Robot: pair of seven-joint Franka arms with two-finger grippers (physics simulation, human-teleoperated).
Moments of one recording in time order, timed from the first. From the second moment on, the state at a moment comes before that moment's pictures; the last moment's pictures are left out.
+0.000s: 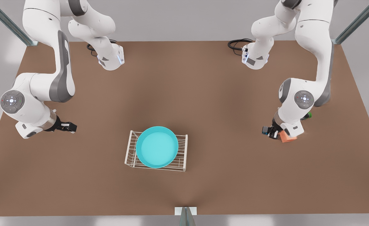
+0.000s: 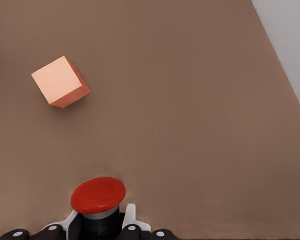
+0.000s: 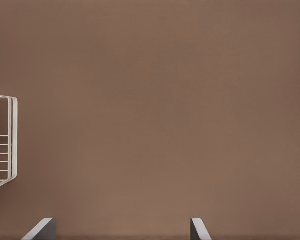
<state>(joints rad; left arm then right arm) 0.24 0.22 -0.46 -1.94 0.14 2.18 -1.41 0.15 0.24 -0.17 -1.59 -0.05 1.80 0.06</state>
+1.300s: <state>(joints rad) 0.11 0.54 -0.72 -1.18 0.39 1.95 -1.70 0.15 0.24 -0.17 -1.59 -0.05 1.80 0.06</state>
